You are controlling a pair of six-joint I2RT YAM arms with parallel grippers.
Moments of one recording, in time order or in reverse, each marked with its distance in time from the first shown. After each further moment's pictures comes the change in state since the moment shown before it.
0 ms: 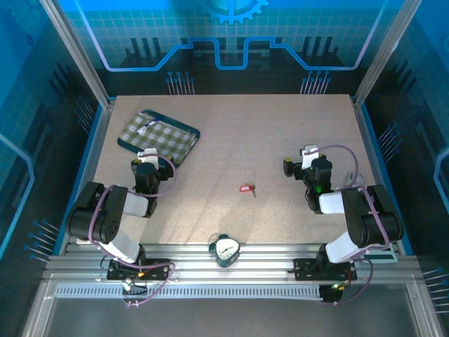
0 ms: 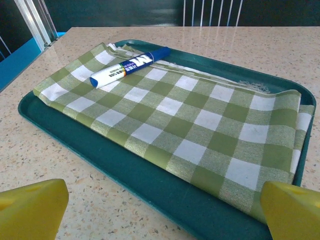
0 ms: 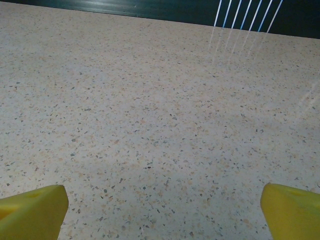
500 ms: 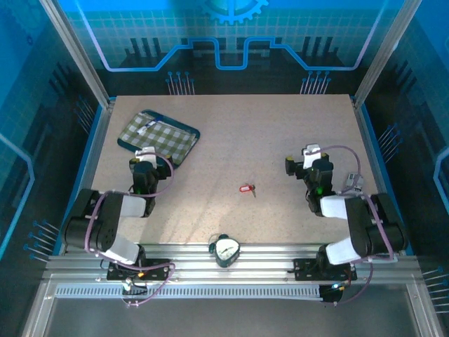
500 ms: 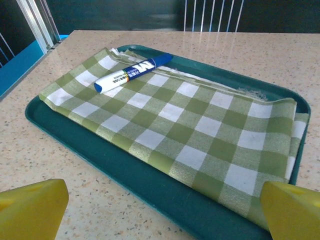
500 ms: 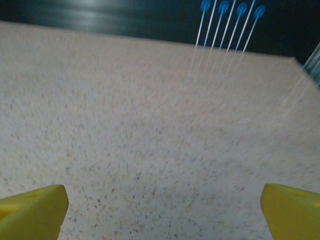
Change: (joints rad) left arm 0.011 -0.135 0.014 -0.135 0.017 -0.008; right arm 0.034 -0.166 -0.032 -0.050 0.095 -0.007
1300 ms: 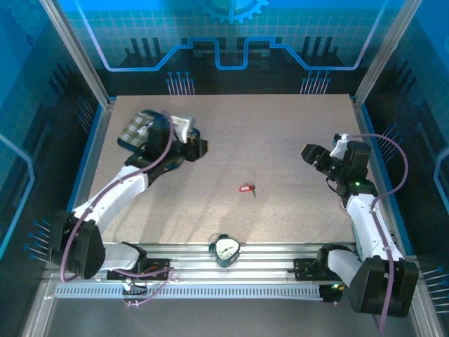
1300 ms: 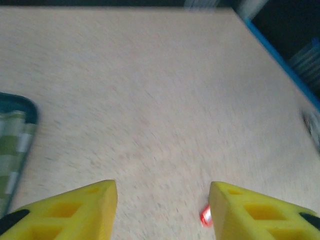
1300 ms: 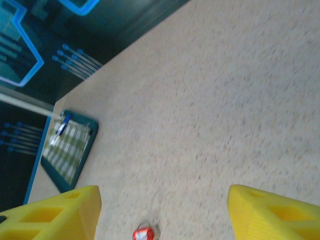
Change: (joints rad) left arm -0.290 -0.084 0.668 -1.011 0.552 -0.146; right arm -0.272 -0.366 0.361 -1.015 -0.655 0.587
